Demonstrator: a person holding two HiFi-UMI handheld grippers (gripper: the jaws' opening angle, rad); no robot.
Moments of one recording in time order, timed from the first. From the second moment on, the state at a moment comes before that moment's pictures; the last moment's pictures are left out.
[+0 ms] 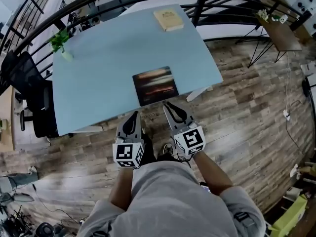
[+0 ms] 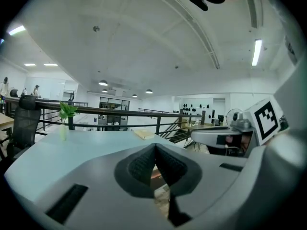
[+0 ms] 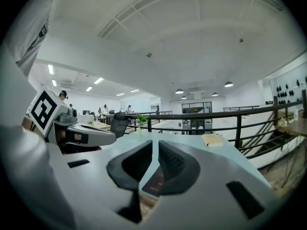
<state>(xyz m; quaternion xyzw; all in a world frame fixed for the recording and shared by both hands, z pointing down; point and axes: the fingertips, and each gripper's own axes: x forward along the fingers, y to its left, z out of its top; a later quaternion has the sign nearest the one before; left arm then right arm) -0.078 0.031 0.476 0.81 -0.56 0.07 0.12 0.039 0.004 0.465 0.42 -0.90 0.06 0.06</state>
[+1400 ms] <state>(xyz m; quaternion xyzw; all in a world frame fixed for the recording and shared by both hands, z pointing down) -0.011 -0.097 0.601 0.91 -0.27 0.28 0.17 0.069 -0.068 0.611 0.56 -0.79 0.24 0.07</state>
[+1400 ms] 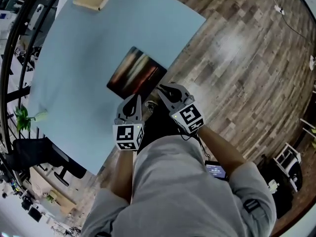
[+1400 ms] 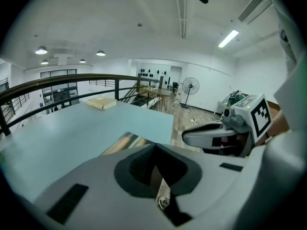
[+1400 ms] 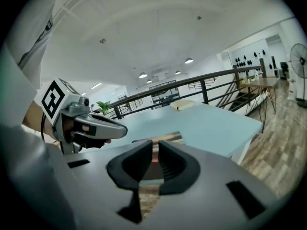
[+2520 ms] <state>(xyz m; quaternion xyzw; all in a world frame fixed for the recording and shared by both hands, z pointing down) 0.027 -0.087 0.686 0.88 -0.25 0.37 0.18 0.117 -0.080 0.741 0.59 -0.63 0.49 -0.08</state>
